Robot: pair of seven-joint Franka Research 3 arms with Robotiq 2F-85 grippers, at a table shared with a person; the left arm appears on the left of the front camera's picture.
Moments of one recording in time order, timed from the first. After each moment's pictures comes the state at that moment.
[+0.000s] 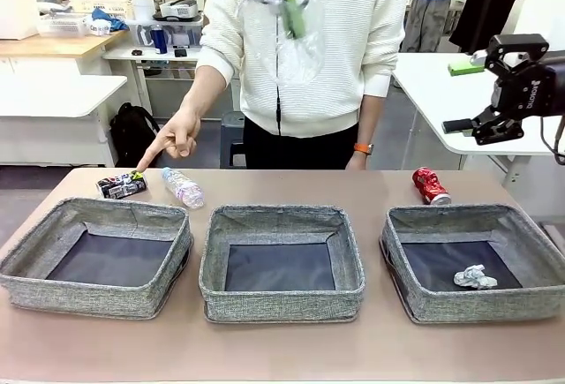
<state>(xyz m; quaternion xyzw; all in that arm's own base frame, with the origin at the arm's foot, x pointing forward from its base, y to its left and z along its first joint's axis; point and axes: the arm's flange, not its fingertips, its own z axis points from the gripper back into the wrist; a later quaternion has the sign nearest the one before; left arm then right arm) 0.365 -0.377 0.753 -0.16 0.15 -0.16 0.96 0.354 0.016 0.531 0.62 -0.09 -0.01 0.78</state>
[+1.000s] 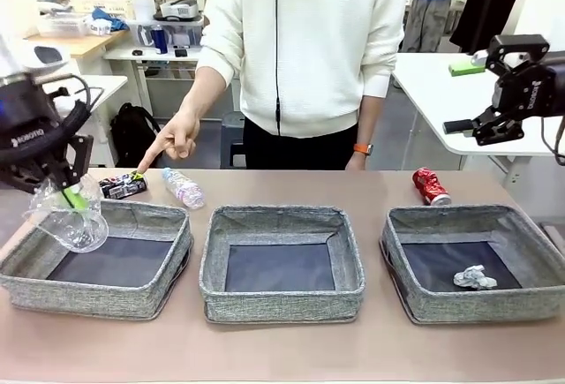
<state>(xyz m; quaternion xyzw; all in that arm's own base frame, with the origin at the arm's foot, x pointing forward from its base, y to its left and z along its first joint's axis) 0.339 -0.063 0.521 -0.18 0.13 0.12 0.97 0.354 0.016 0.531 0.62 -0.09 -0.01 0.78</state>
